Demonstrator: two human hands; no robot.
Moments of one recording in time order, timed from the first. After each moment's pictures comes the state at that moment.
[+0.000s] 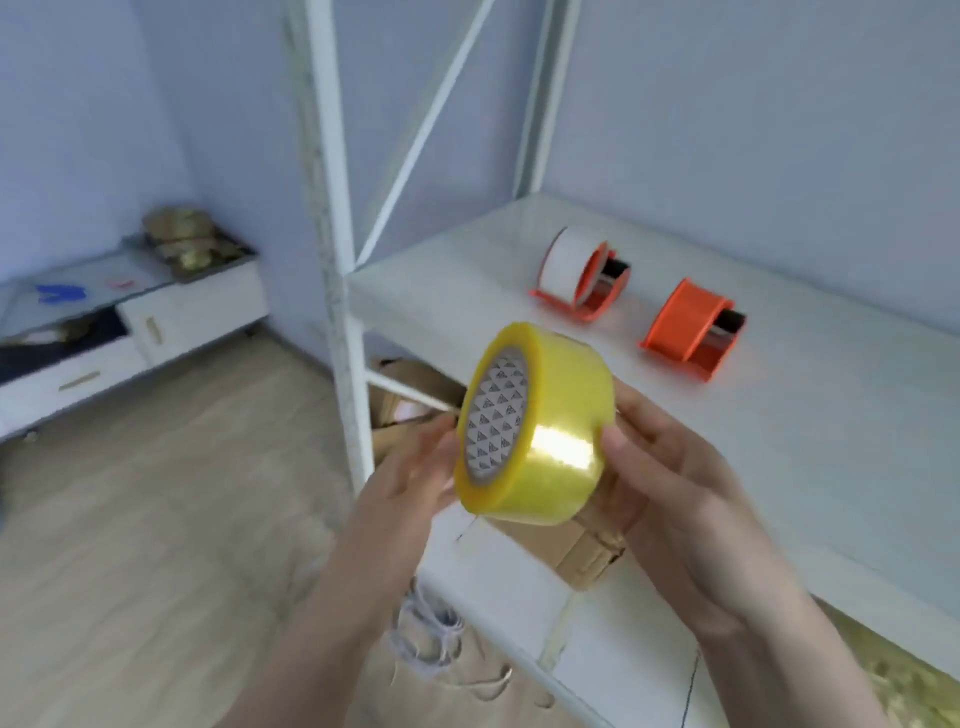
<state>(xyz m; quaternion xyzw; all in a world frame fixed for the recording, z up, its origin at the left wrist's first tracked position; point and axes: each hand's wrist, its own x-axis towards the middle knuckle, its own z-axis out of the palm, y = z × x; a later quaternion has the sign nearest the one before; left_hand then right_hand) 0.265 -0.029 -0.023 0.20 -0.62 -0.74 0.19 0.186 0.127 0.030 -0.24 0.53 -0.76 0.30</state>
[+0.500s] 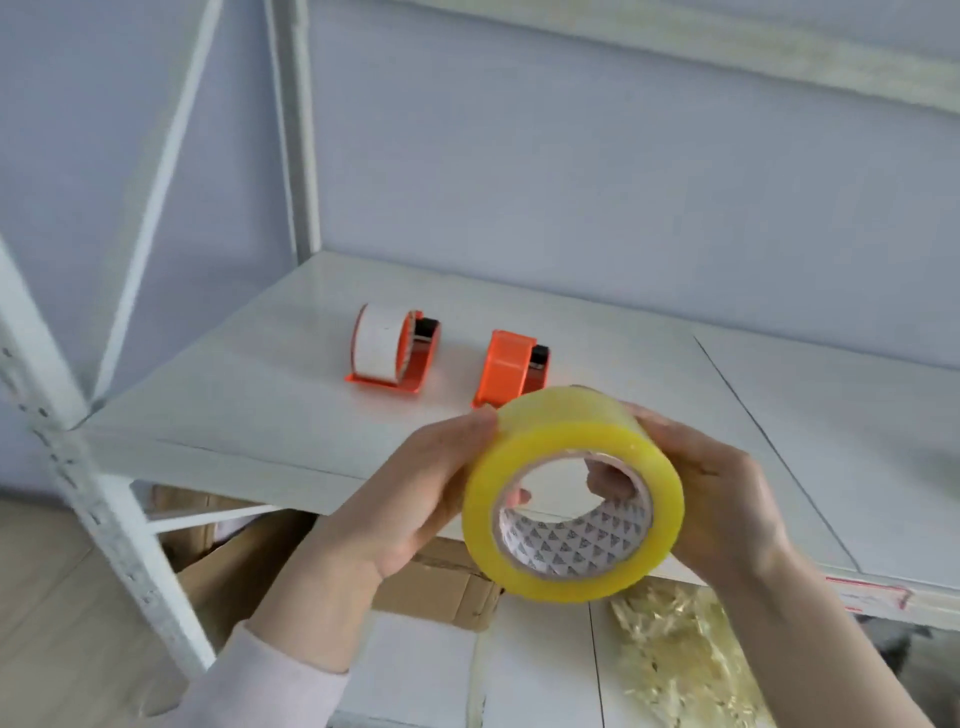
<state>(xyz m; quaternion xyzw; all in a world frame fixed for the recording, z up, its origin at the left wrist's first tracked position) 0.136 -0.016 0.042 -0.19 -0.61 -0.76 -0.14 0.140 0.180 0.073 -0.10 0.58 -0.80 0.13</state>
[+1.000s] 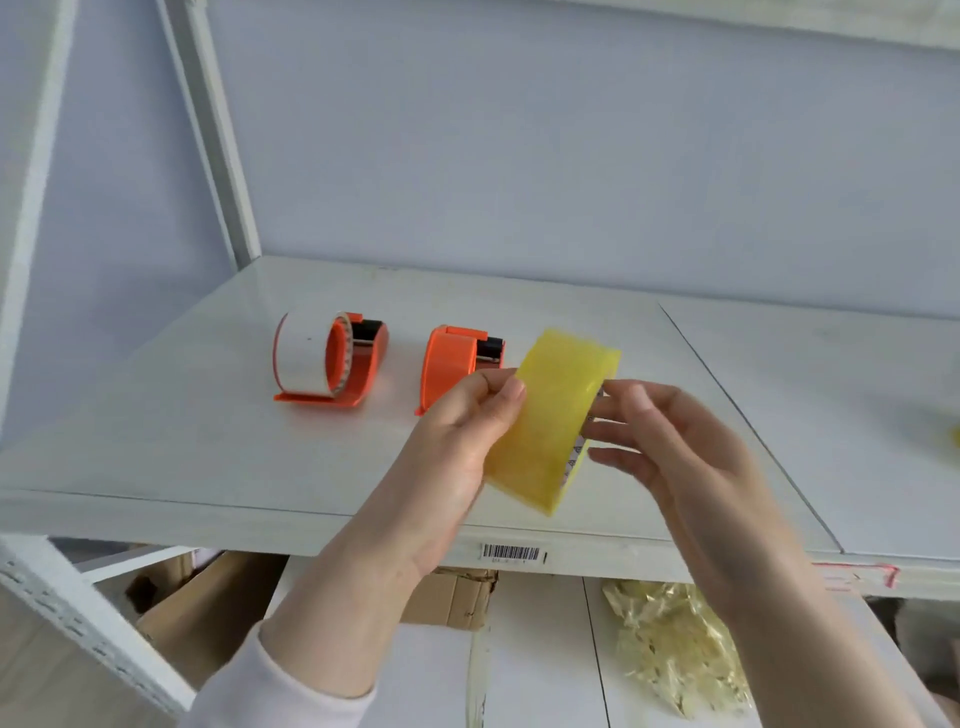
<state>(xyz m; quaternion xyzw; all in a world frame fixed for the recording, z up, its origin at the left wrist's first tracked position) 0.109 0.050 0.057 -0.14 -0.58 -0.80 -0.06 0.137 0.207 0.066 -0.02 0.69 -0.71 -0.11</state>
